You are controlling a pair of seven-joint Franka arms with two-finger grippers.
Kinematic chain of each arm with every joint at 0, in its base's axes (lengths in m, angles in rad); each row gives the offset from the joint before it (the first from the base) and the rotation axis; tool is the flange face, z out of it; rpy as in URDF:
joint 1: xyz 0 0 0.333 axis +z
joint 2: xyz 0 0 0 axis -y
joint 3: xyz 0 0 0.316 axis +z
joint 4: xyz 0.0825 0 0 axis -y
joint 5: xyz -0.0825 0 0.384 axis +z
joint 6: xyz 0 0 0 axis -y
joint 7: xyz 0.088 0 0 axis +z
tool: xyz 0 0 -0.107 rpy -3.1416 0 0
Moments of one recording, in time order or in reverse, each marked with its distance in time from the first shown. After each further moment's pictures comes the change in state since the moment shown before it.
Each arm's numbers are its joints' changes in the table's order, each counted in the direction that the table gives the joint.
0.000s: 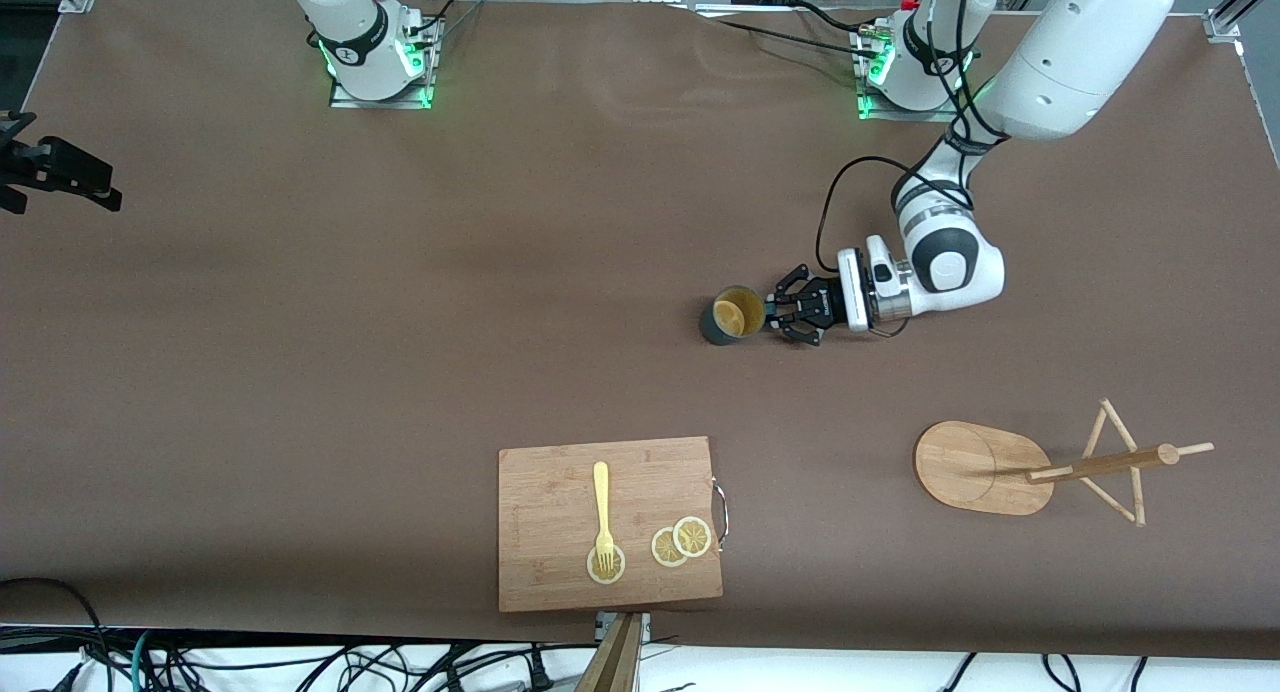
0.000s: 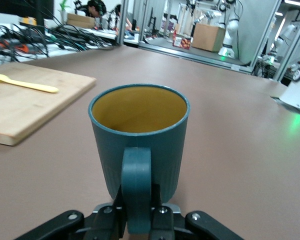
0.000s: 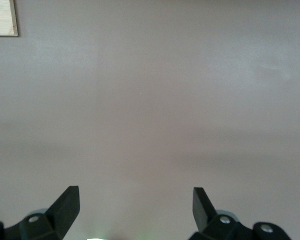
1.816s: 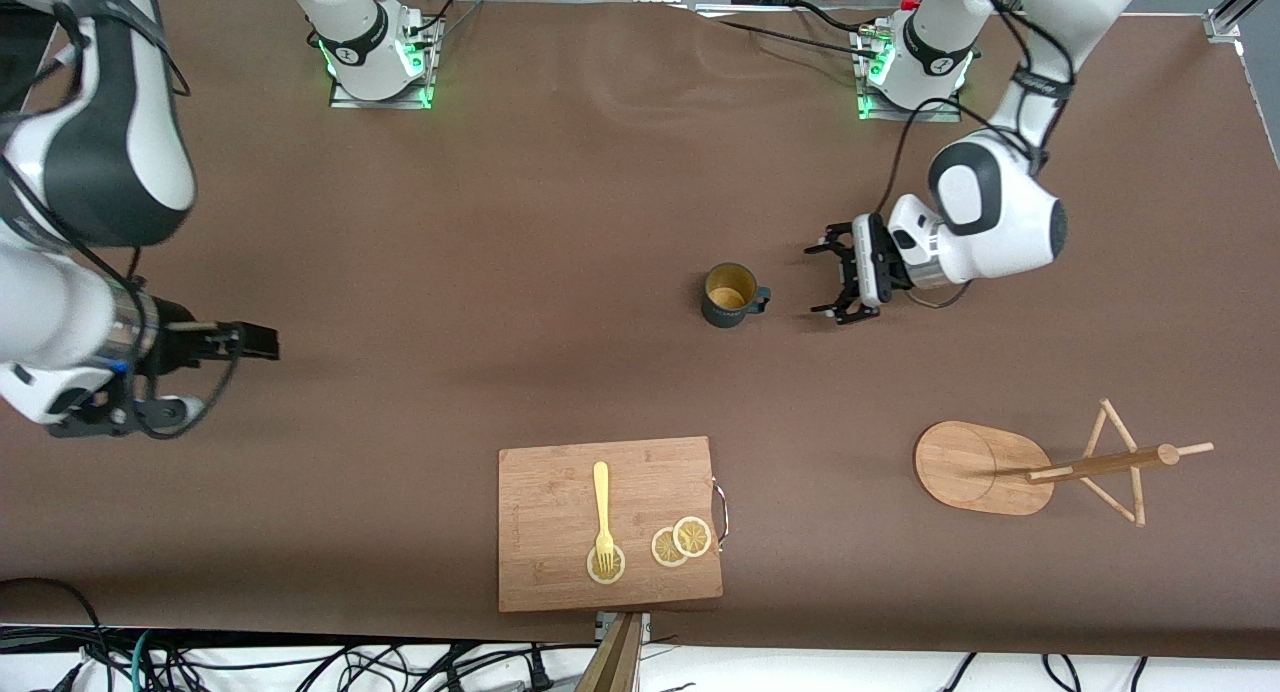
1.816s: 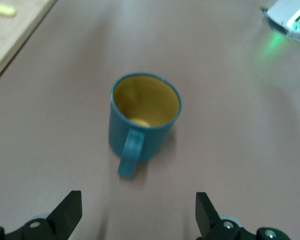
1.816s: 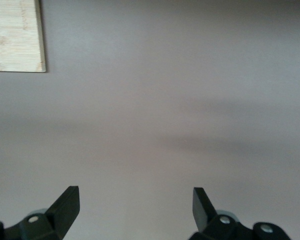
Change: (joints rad) left arm -0.087 0.266 0.005 -0.140 0.439 0.226 0.422; right arm 0.129 -0.452 0.053 0.372 0.000 0.019 -0.149
